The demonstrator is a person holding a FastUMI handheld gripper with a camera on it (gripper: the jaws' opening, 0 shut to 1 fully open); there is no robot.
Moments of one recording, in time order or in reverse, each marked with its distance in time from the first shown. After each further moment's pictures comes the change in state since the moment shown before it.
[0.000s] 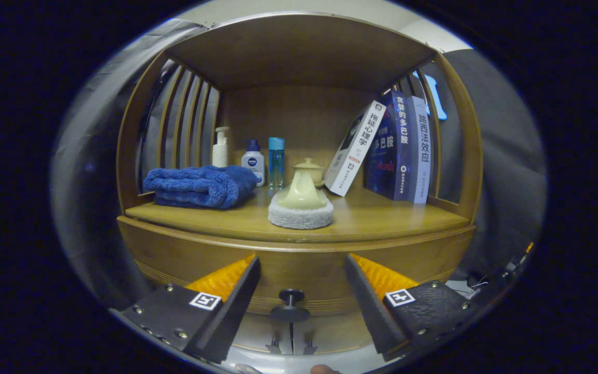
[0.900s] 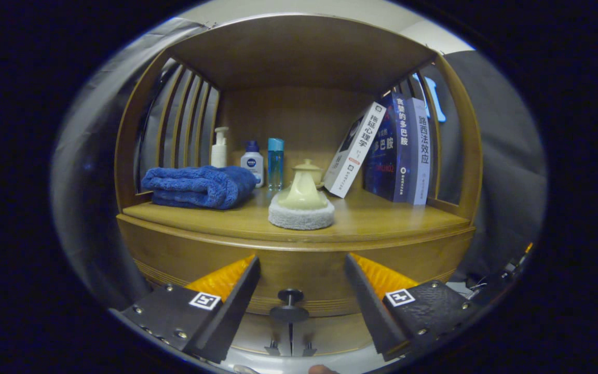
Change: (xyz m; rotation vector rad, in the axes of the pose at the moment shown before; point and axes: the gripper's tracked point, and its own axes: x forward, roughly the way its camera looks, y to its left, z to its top) arm 0.003 0.002 0.001 -0.004 -0.011 -0.014
